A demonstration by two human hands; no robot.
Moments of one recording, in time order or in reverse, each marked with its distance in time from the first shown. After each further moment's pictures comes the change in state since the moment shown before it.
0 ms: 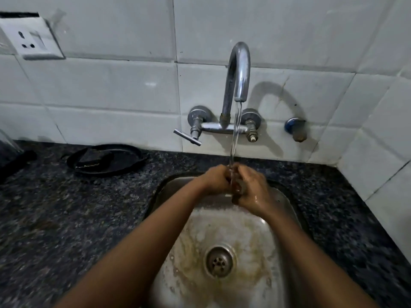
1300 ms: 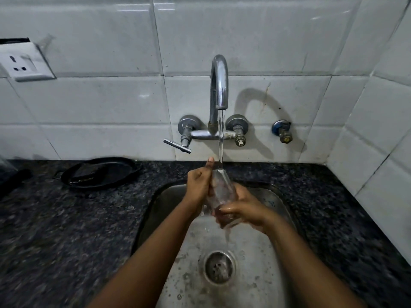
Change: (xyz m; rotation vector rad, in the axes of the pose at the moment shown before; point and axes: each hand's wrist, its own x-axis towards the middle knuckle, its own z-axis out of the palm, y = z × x) left_hand -0.002 -0.010 0.028 -0.871 0.552 -0.024; right_hand -0.032 -0.027 -0.017 0.903 -0.408 0.443
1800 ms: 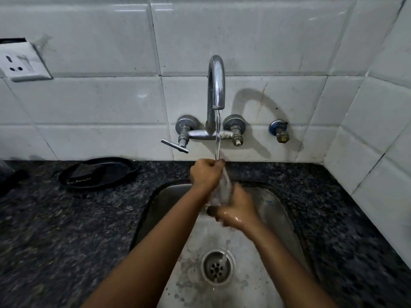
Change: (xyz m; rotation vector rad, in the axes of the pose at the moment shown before) left_hand 0.013 0.019 0.021 0.372 0.106 0.016; right_hand -0.001 0.003 0.019 -0.322 0.367 0.007
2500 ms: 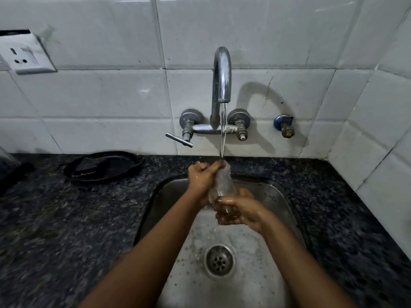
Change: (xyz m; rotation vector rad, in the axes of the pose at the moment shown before) left_hand -0.009 -0.026 -0.009 -0.396 -0.037 -0.177; right_hand 0.003 0.007 -0.005 0.439 -0.243 0.214
